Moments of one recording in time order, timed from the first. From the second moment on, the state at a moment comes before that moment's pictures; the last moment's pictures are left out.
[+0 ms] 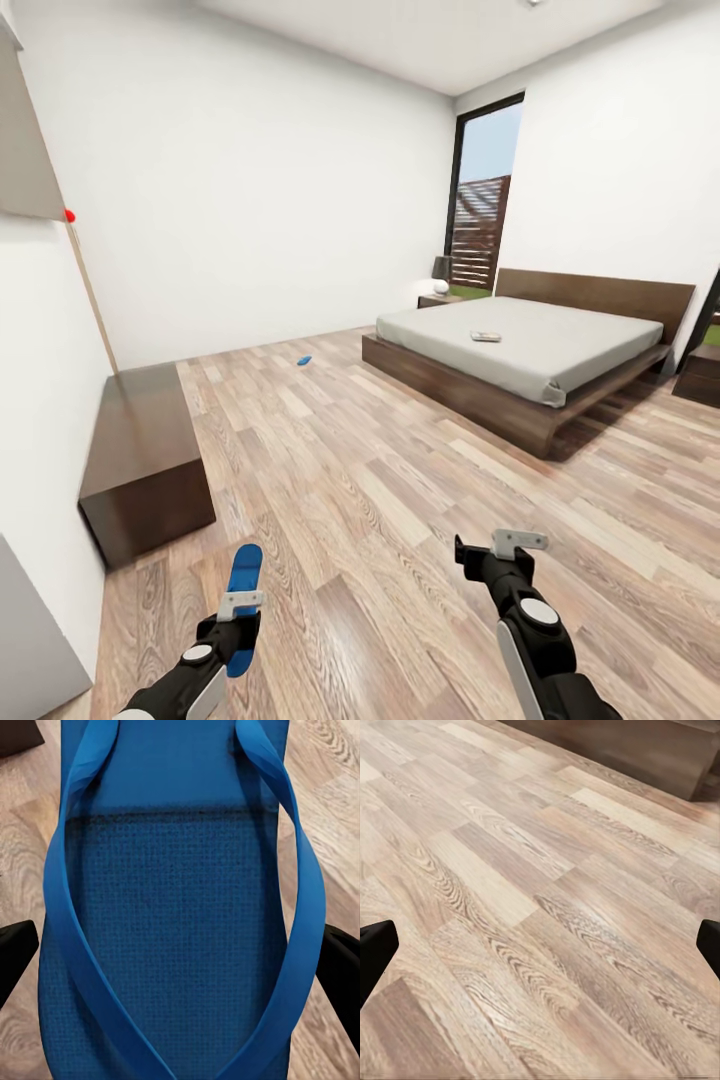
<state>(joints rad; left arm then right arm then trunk) -0.52 0.02 -0.15 -0.29 0.18 -0.08 0.09 -0.17 0.07 0.04 -1.48 -0.05 0.46 -0.22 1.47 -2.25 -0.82</state>
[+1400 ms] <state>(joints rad) -0.51 0.02 -0.15 -0.25 0.18 -0.08 0.09 -0.17 0.07 0.04 -1.36 -0.05 0.37 -0.21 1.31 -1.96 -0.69</state>
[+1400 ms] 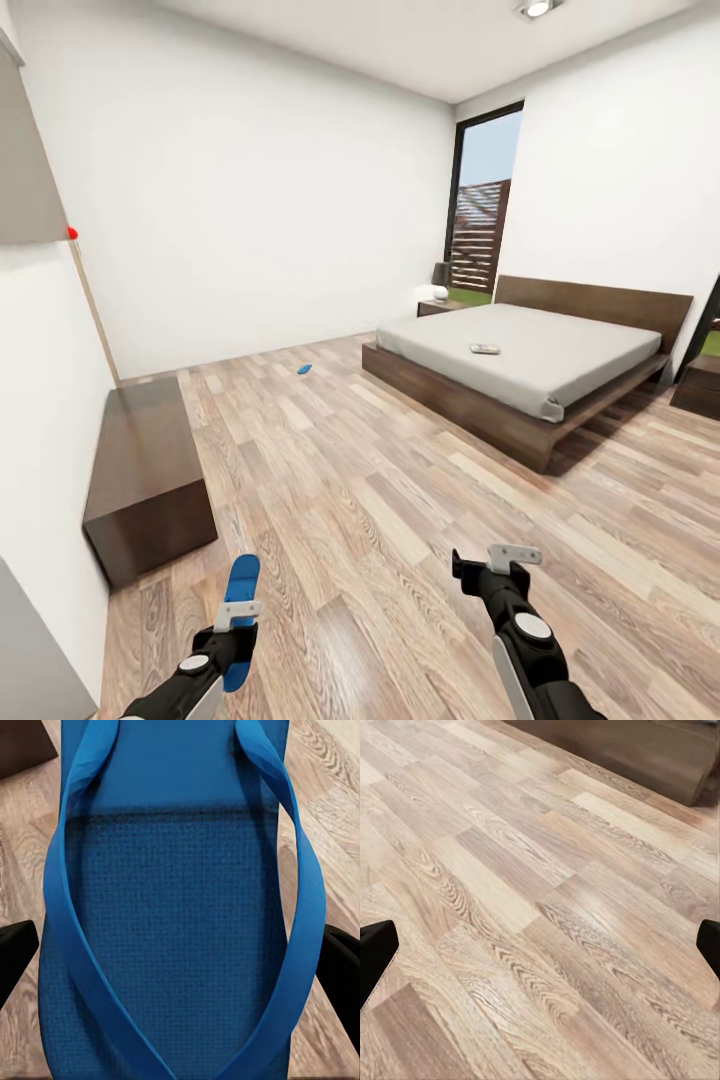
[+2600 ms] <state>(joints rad) -0.48 0.02 -0.15 -0.17 0.18 -0.12 0.08 -0.17 0.07 0.03 -1.23 -0.05 0.25 -0.21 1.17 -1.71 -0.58</state>
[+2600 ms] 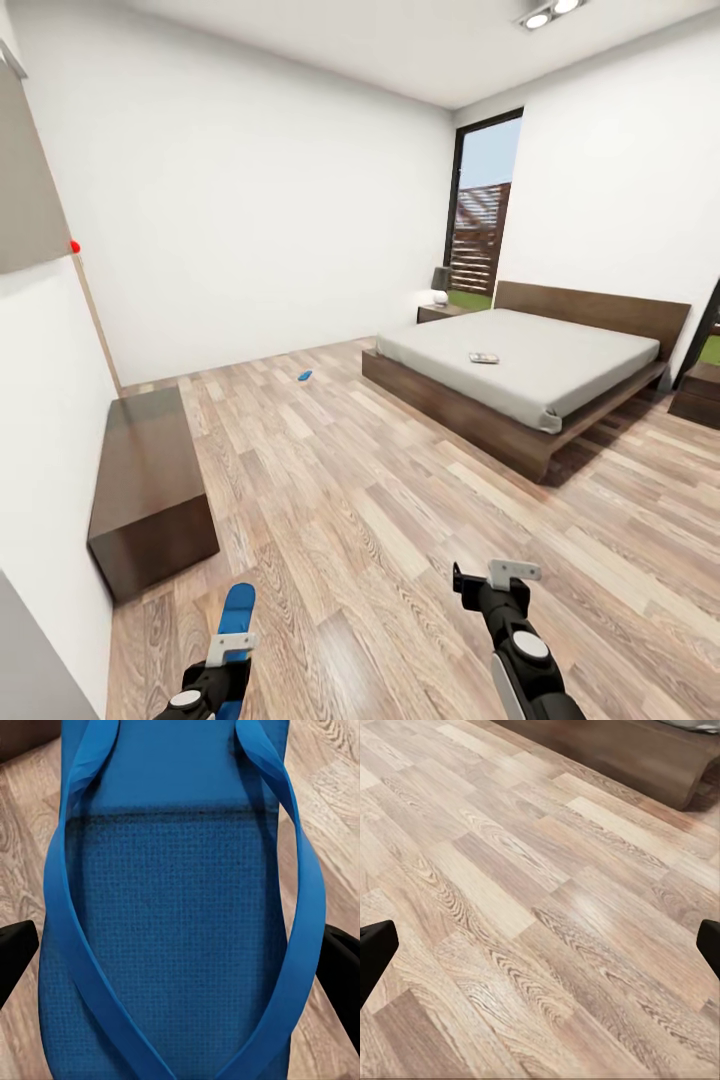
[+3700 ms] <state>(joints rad) -0.48 0.02 -0.15 -0.13 0.18 -0.17 0.09 -0.17 0.06 0.04 -0.99 -0.04 0.10 -0.21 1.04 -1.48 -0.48</state>
